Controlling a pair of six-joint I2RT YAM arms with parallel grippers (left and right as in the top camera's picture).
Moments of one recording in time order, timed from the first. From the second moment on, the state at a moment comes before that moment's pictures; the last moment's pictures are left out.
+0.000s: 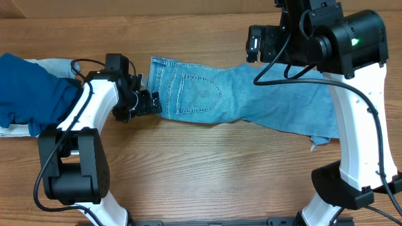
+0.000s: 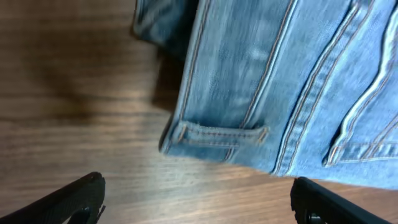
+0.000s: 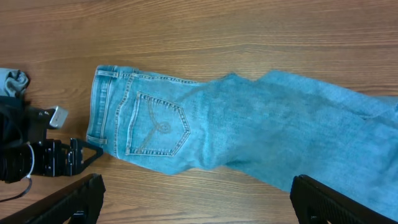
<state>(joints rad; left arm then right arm) 0.00 1.87 1.29 -0.85 0.26 -0.11 0.35 1.87 2.53 -1.64 0.01 0.36</state>
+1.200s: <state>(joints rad) 0.04 1.42 1.83 -1.12 0.29 -0.15 -0.18 1.86 2.13 -1.57 -0.10 0.40</state>
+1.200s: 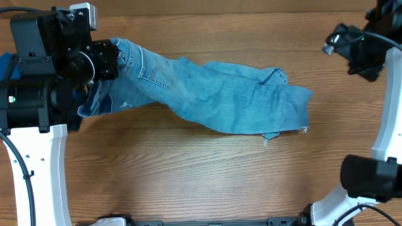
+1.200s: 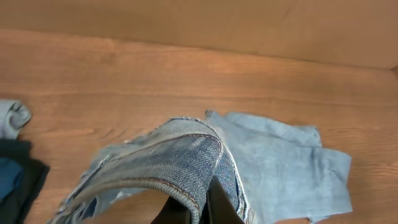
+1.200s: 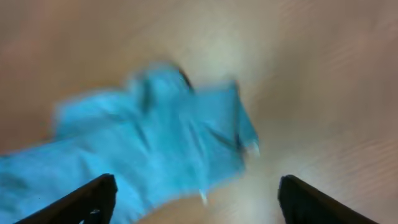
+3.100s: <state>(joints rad) 0.04 1.13 2.61 -1.32 0.73 -0.26 -0.43 1.11 2.36 -1.56 0.15 0.54</state>
